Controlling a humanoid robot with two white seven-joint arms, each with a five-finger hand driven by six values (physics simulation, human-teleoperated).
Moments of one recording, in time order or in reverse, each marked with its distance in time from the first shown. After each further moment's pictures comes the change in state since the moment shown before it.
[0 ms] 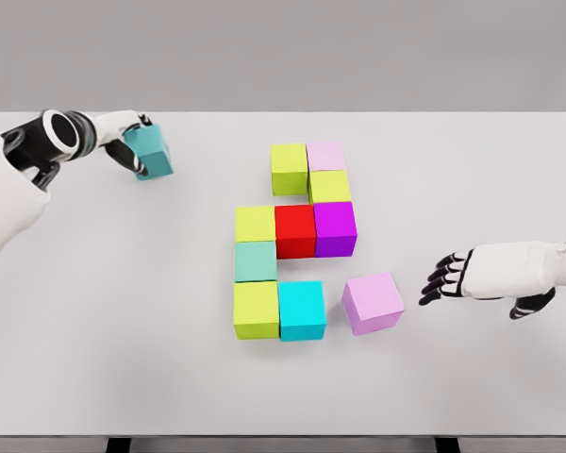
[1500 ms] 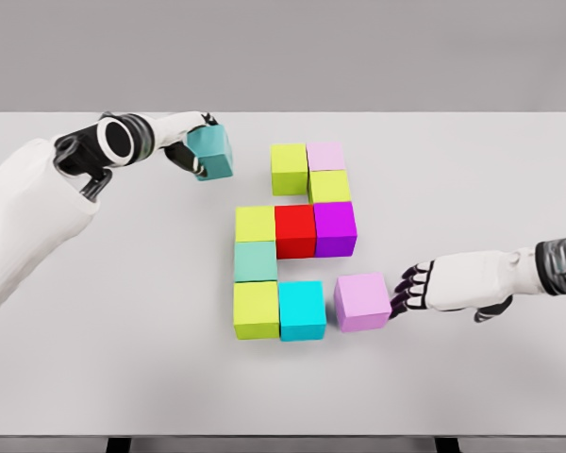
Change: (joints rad) left arm 0.014 -0.096 -0.017 -0.125 -0.005 0.000 0.000; right arm 0.006 0.112 0.020 -0.003 0.108 0.000 0.000
